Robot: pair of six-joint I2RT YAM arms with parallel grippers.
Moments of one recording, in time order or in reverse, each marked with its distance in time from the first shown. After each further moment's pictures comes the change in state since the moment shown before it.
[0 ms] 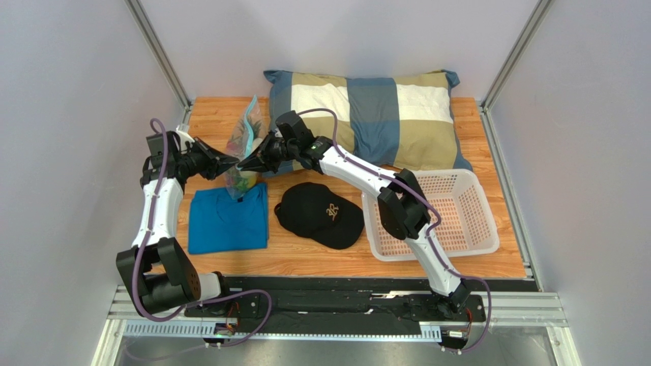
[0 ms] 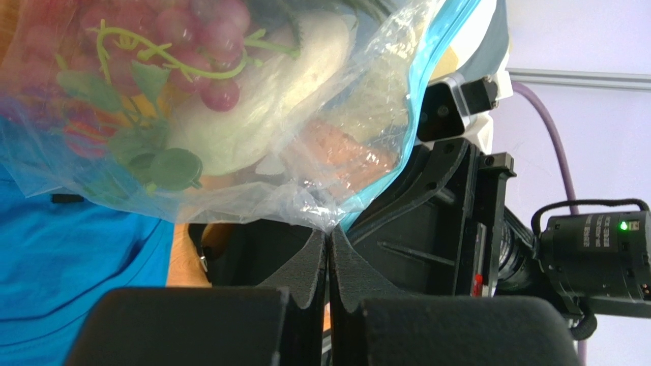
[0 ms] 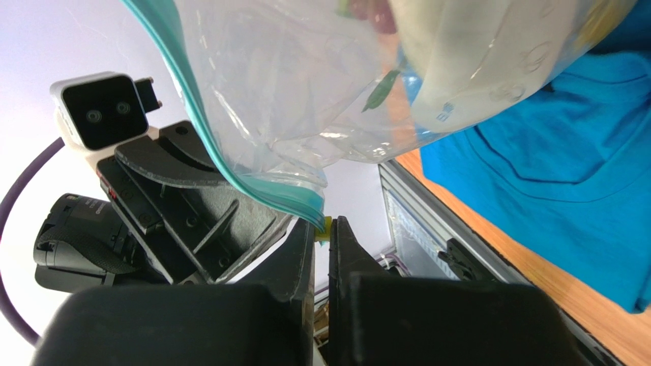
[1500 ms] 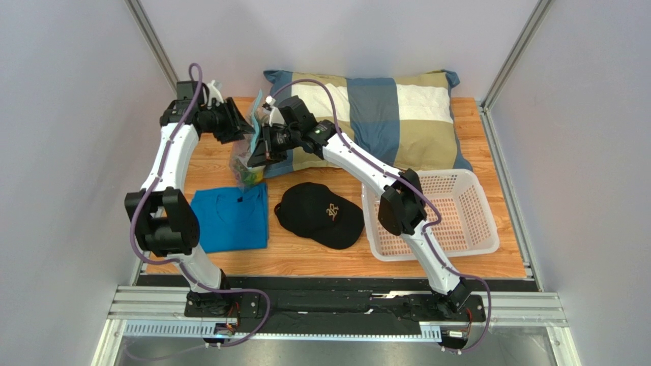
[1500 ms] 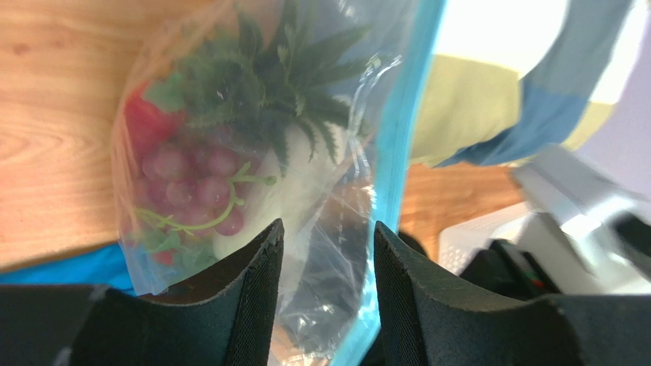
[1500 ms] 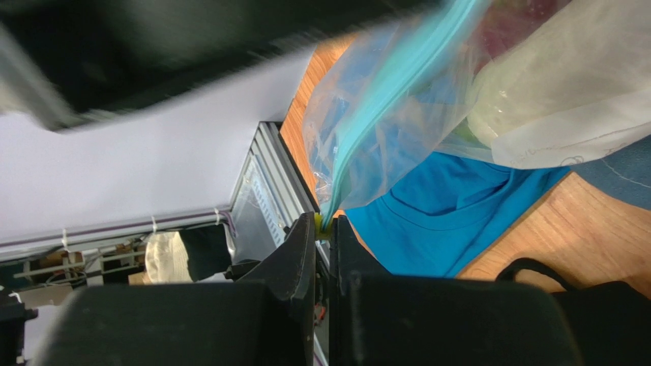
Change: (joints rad) left arm -0.211 0.379 0.589 -0.283 -0.237 0.356; right arm -0.031 0.071 0.273 -0.287 -0.117 -0.729
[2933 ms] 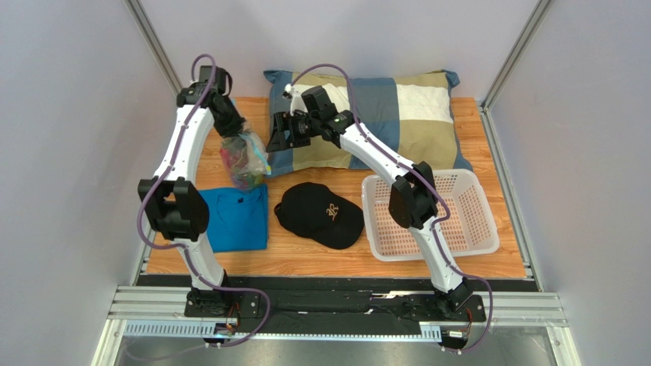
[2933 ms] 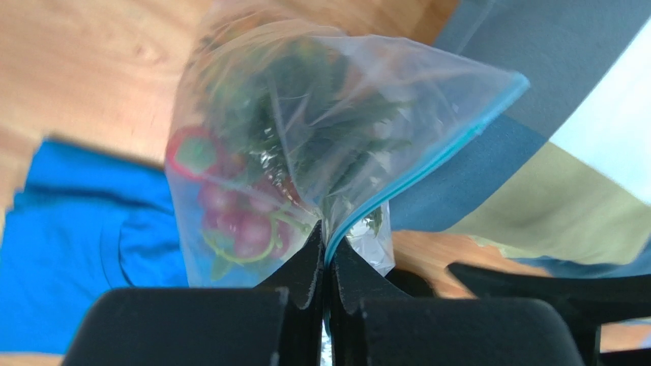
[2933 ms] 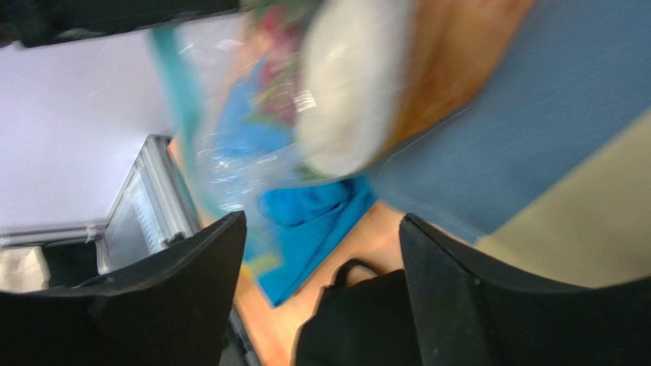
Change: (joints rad) left arm -0.156 0.190 0.328 -0.331 -0.565 -0.175; right arm -0.112 -0.035 -0.057 -0.043 0.066 -0.347
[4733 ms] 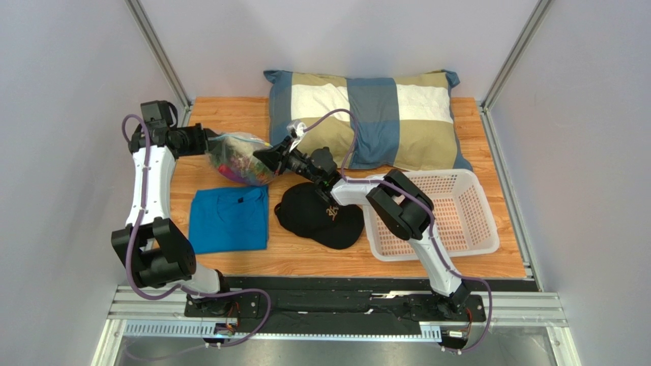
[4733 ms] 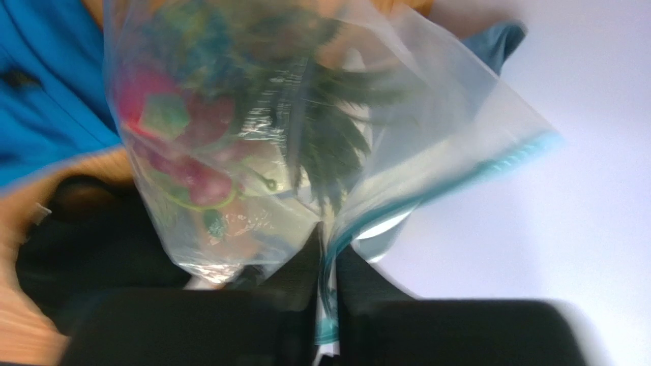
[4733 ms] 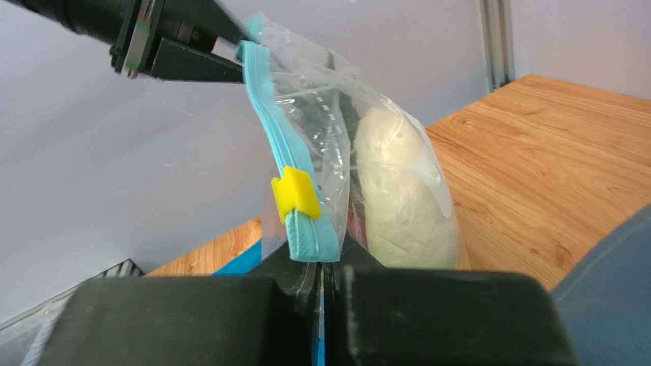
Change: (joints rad) left arm 0.320 -0.394 -0.516 0.214 0.360 -0.956; right arm 0.137 -0.085 -0.861 1.674 0.268 0.024
